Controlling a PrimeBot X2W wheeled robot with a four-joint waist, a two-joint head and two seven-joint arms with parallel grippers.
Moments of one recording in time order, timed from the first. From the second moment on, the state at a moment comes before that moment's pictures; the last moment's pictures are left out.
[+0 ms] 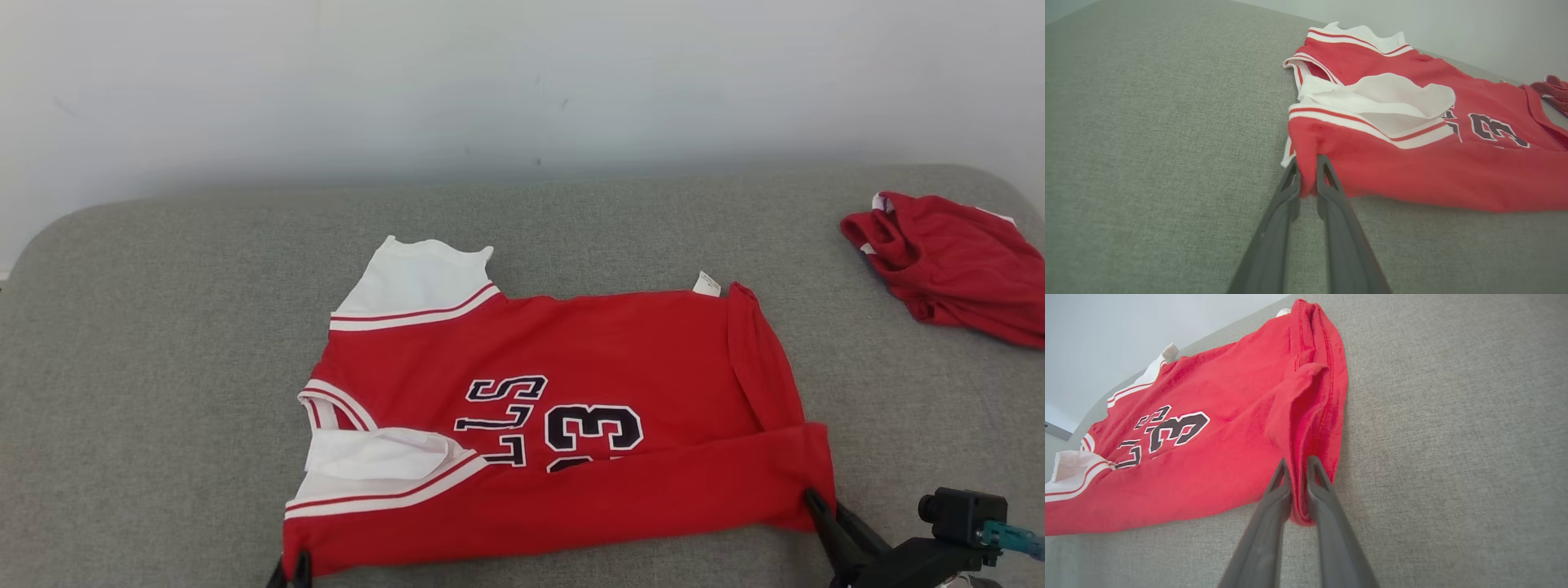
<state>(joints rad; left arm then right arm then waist) 0.02 0.33 -0.42 0.25 -0.68 0.15 -0.23 0.06 -0.35 0.05 0.20 0.68 0.13 0.16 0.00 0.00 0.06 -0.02</state>
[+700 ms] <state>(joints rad) 0.04 0.29 -0.18 0.06 -0.40 0.18 -0.26 0.05 -0.24 -0.04 0.06 0.55 0.13 -0.07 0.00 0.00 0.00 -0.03</state>
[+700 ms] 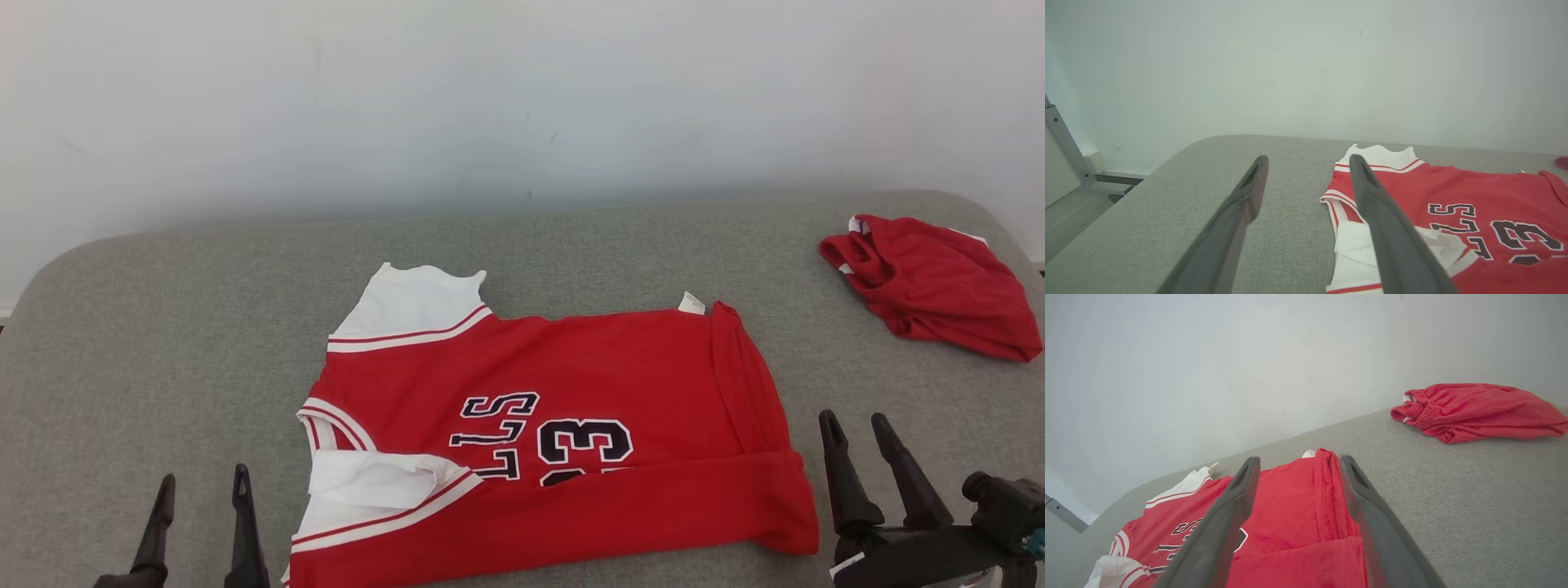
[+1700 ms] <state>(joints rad) 0.12 0.21 -0.02 0.05 -0.20 0.08 -0.26 0.06 -0.23 0.04 0.10 0.38 0.13 -0.26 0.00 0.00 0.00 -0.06</state>
